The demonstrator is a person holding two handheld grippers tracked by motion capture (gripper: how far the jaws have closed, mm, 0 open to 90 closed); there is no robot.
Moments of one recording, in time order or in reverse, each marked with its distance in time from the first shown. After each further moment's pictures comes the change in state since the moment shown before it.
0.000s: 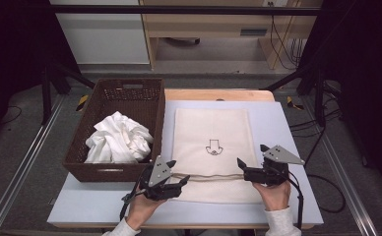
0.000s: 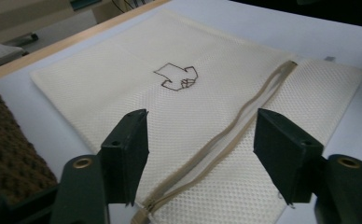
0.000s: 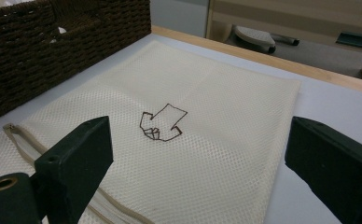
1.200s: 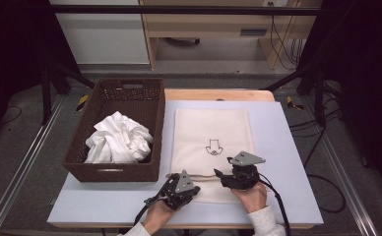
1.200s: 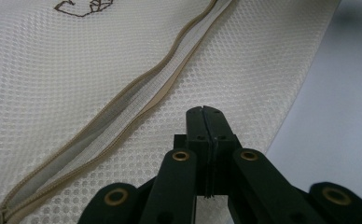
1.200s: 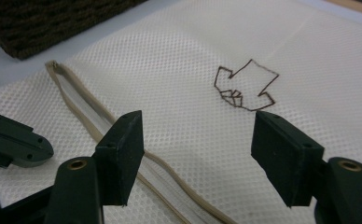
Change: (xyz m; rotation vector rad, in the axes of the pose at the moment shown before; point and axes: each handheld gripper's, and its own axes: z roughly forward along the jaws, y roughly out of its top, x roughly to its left) left arm -0.027 -0.035 0.062 0.191 -0.174 0.033; right arm 0.047 -0.022 0.057 0.201 0.171 -0.101
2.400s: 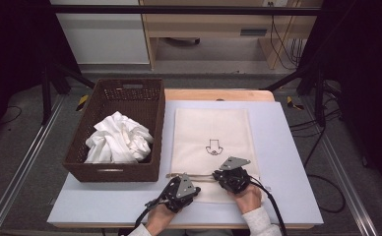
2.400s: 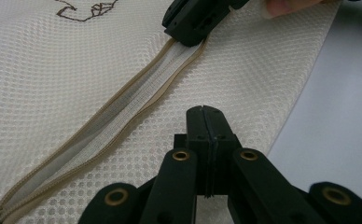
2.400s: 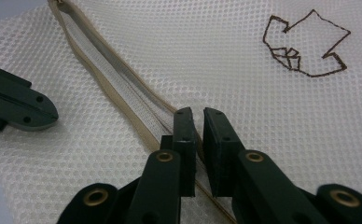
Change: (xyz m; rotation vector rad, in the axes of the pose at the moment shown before) left arm -0.005 -0.005 0.001 -0.028 0.036 0.036; right arm 0.010 -0.012 0.024 0.134 0.063 -0.058
